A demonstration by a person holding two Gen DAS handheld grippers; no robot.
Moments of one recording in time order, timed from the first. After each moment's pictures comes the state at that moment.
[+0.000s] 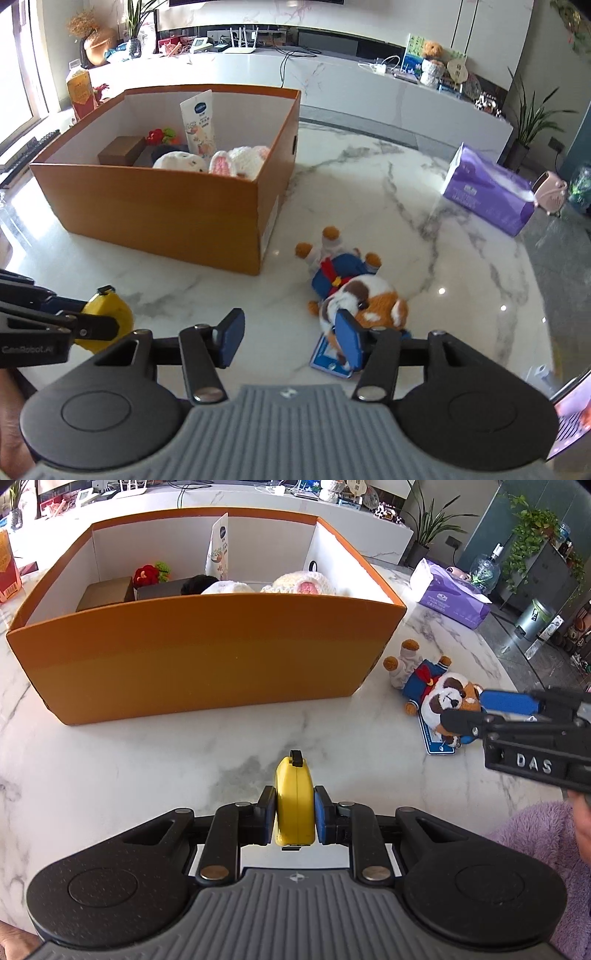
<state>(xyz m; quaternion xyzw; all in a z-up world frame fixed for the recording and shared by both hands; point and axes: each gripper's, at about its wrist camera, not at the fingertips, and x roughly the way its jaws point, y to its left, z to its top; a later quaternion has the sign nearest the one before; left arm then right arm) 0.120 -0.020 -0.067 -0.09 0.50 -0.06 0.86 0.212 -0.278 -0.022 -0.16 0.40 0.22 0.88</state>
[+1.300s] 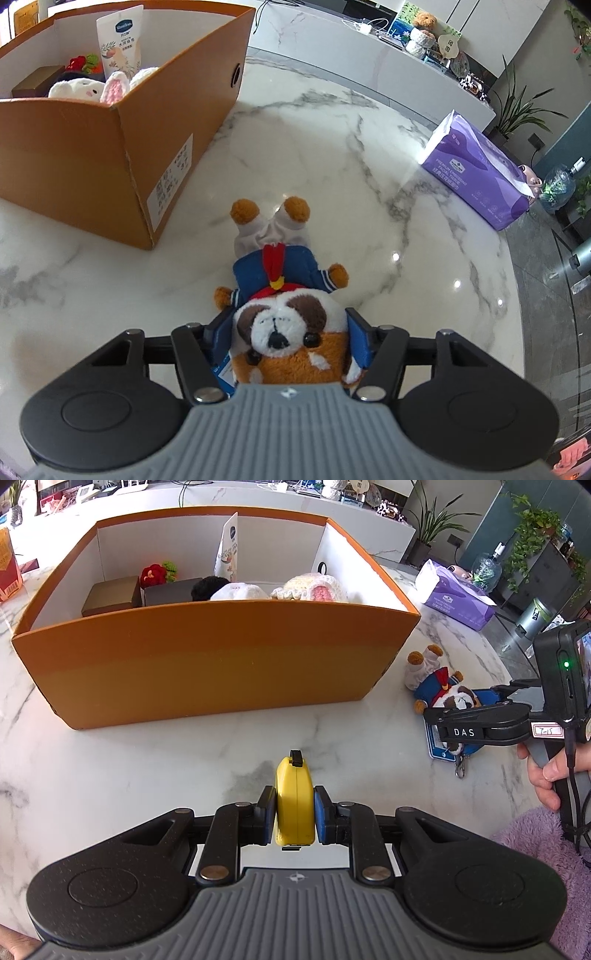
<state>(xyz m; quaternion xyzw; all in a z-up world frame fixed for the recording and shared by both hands) 0.125 -0.006 -0.064 -0.09 0.50 -0.06 0.86 0.287 -0.273 -0.082 -0.23 0.45 0.16 0.85</state>
